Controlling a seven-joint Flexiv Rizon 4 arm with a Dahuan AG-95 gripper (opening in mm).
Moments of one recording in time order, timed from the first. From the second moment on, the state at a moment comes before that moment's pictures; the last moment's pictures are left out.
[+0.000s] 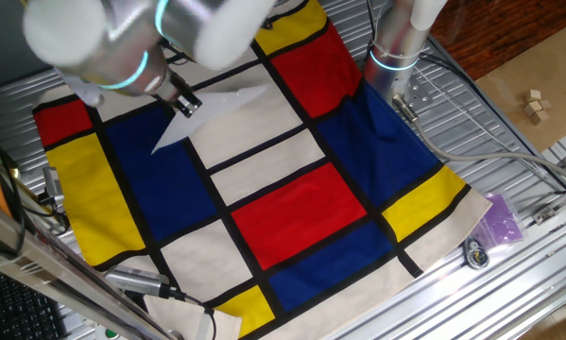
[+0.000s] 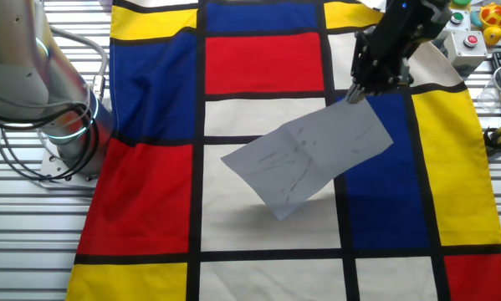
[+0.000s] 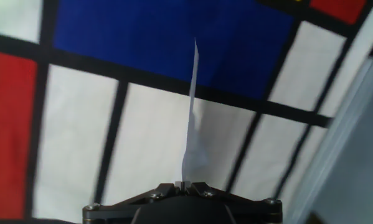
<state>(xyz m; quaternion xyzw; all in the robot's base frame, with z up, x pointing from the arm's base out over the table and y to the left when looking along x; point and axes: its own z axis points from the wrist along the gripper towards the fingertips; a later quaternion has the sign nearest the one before) 0.537 -0.017 0.249 0.11 -0.97 0.10 0.18</state>
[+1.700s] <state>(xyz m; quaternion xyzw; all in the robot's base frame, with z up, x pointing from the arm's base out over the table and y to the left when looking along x) 0.520 0.048 0.163 0.00 -0.99 -0.08 0.10</state>
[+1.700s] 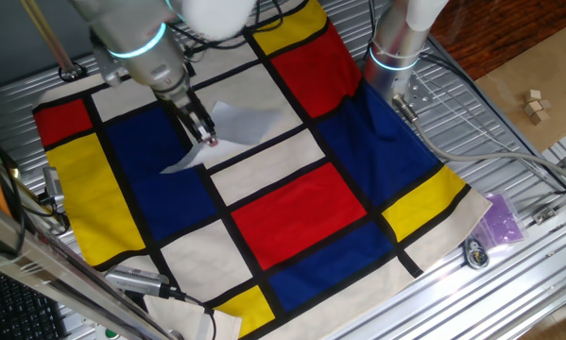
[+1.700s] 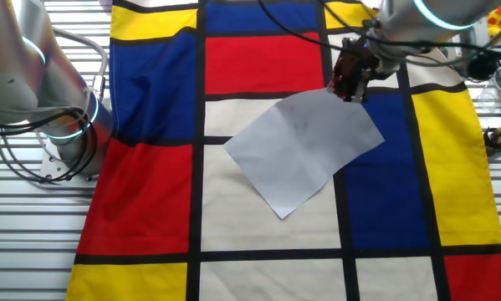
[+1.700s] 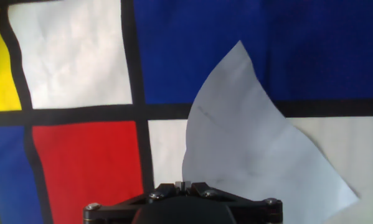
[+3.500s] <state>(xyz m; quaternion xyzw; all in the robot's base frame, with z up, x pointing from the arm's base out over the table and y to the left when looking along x) 0.518 0.049 0.184 0.07 -0.99 -0.03 0.10</state>
